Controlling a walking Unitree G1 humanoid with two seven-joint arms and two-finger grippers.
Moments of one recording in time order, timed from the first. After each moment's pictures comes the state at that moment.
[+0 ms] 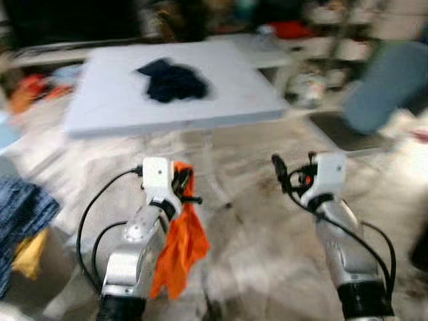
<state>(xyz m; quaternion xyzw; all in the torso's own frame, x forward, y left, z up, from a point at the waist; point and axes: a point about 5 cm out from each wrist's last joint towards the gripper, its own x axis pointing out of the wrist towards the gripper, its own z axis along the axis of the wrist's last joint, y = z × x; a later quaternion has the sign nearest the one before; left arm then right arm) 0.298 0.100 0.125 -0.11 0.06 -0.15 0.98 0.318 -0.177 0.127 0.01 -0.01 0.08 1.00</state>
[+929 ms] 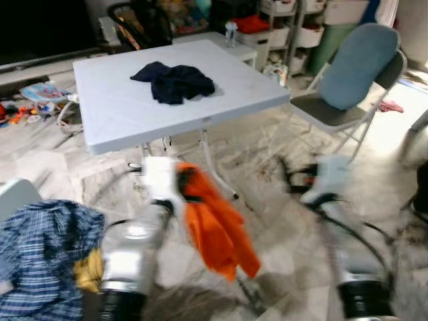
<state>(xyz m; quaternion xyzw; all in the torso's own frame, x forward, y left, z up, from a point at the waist) 0.300 0.110 0.119 -0.10 0.07 -0.14 0.98 0.316 -0.170 0.121 0.02 0.00 0.08 1.00</state>
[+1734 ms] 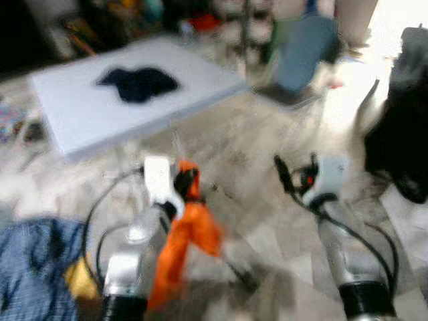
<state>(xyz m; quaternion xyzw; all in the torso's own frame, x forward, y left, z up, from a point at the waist) 0.295 0.099 0.116 -0.13 0.07 -0.18 0.97 0.314 -0.179 0.120 0.01 0.00 0.07 1.00</state>
